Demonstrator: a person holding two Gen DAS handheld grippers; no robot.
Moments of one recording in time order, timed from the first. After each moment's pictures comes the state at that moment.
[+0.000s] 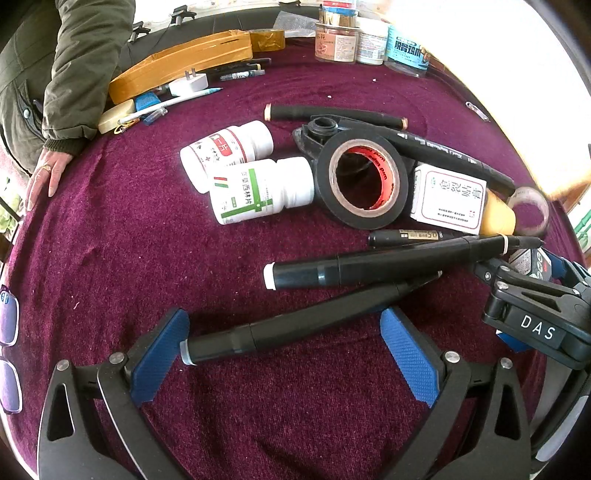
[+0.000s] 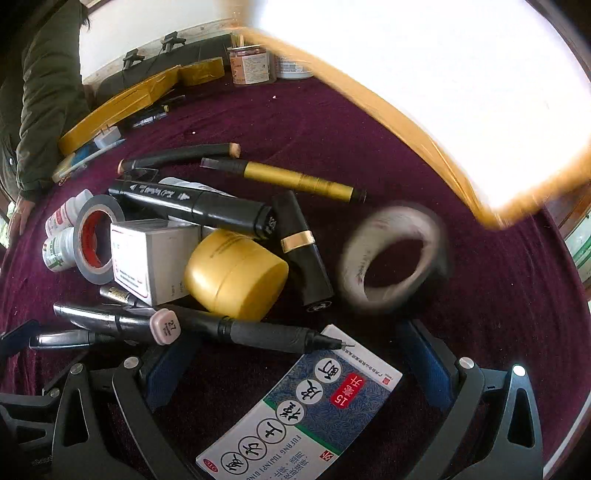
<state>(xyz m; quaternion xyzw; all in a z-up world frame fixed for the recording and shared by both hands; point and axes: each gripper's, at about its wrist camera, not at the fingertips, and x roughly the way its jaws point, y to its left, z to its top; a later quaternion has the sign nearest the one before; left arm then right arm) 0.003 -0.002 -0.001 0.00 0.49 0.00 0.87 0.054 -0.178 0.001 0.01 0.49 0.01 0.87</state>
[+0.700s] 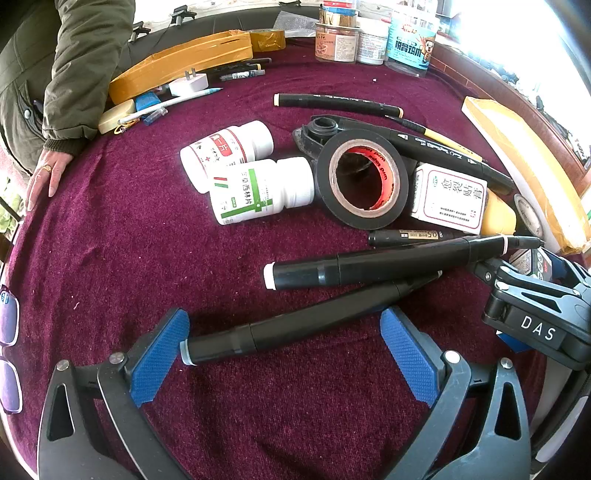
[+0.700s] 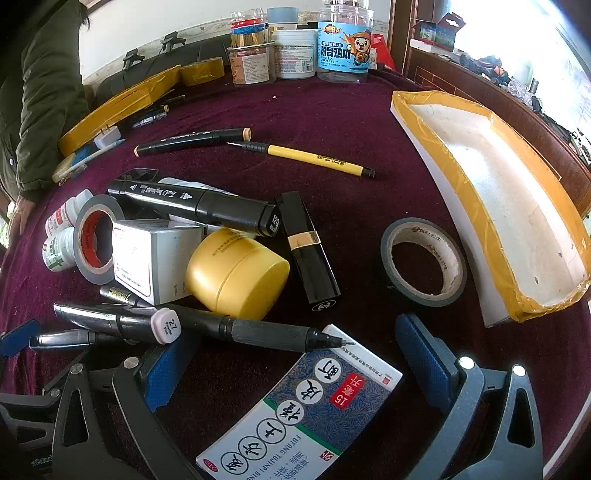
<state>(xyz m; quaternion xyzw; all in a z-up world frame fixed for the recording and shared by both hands) 0.003 -0.001 -0.001 0.00 0.49 0.00 0.87 0.052 -0.178 0.001 0.01 0.49 0.01 0.87</state>
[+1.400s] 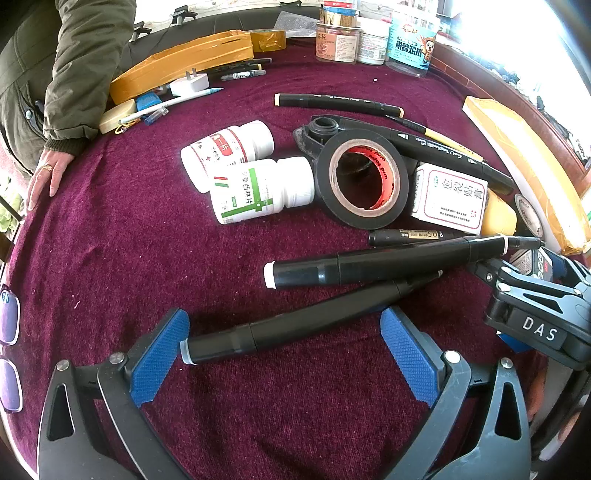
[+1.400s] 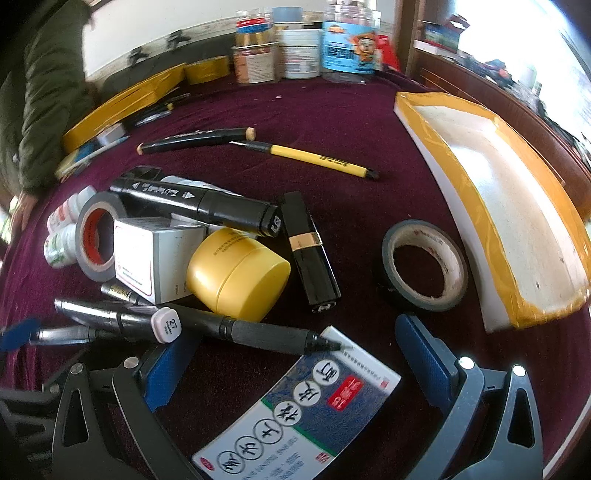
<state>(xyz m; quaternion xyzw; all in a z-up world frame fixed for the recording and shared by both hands) 0.003 0.000 0.000 0.00 0.49 0.00 0.87 0.058 -0.172 0.004 -0.01 0.50 0.03 0.87</state>
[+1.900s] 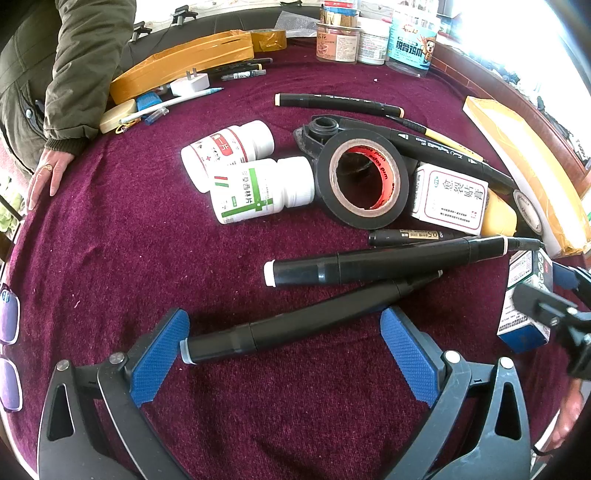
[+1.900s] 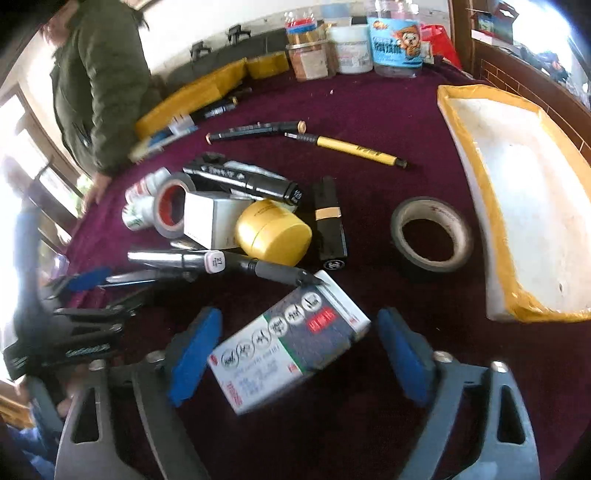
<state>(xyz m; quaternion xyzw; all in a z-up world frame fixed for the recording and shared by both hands) 0.002 0.000 0.000 0.00 0.49 0.00 0.87 0.016 -0.211 0.027 0.05 0.50 0.18 0.85</state>
